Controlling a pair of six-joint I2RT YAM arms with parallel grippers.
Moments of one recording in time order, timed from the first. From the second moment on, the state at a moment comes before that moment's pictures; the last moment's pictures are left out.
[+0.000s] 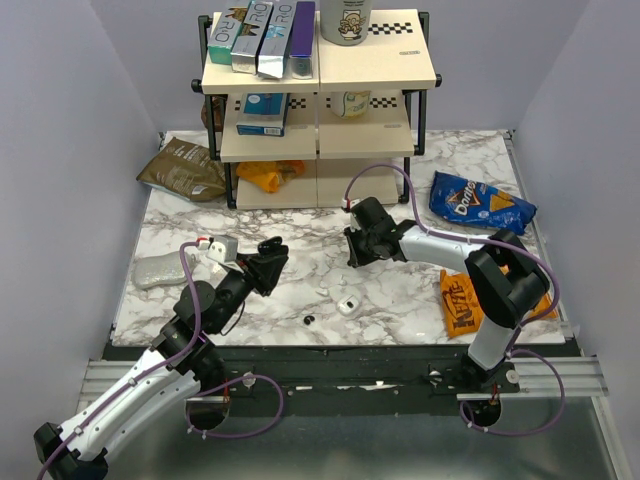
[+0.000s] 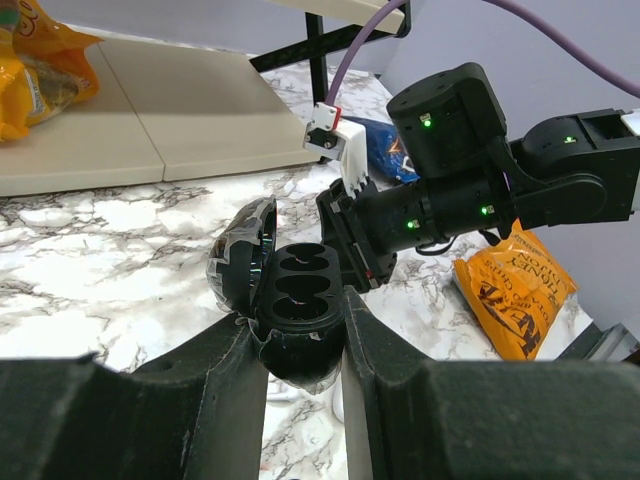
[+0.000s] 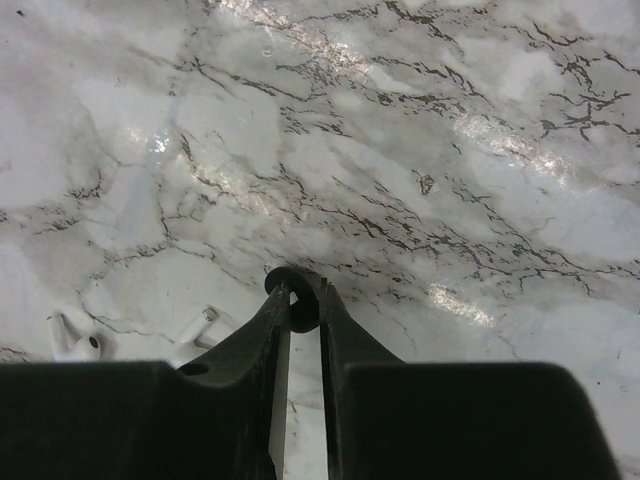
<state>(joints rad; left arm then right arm) -0.74 0.35 0.31 0.11 -0.14 -0.46 0.69 1.77 1.04 -0.24 -0.02 0.22</state>
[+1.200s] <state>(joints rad) -0.74 0.59 0.30 0.44 0.21 -0.45 0.80 0.91 0.94 -0.24 -0.04 0.14</state>
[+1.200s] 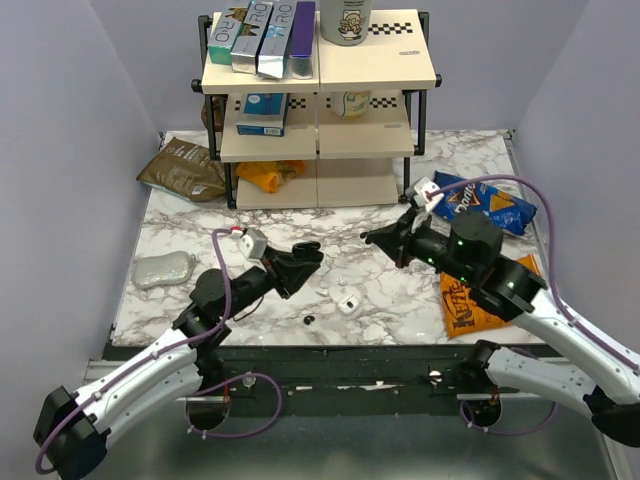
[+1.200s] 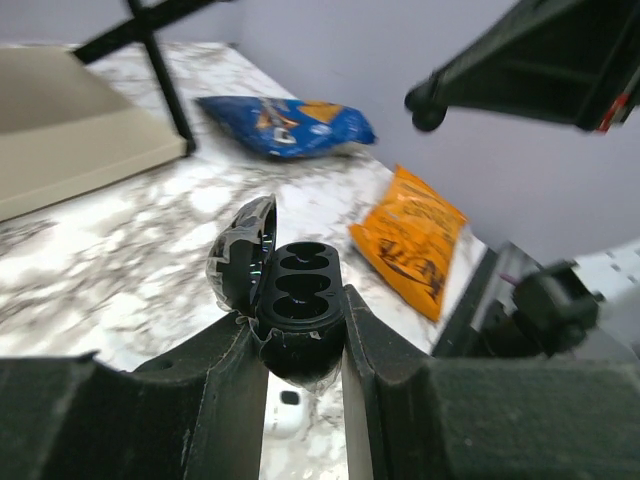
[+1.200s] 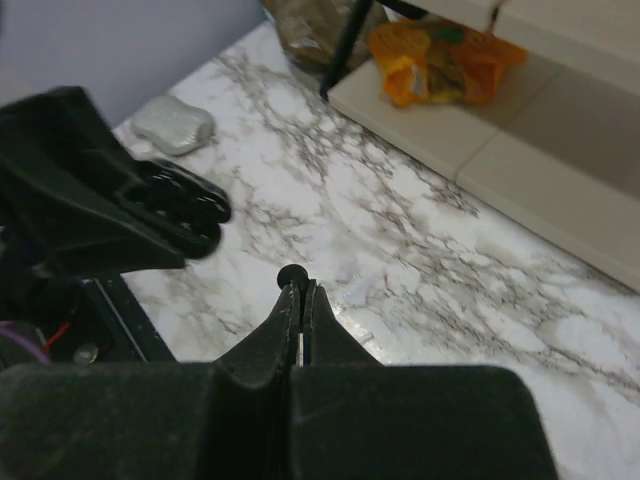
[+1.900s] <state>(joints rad) -0.74 1.03 0.55 0.69 0.86 -0.37 0.88 0.80 1.12 -0.44 -0.33 0.06</state>
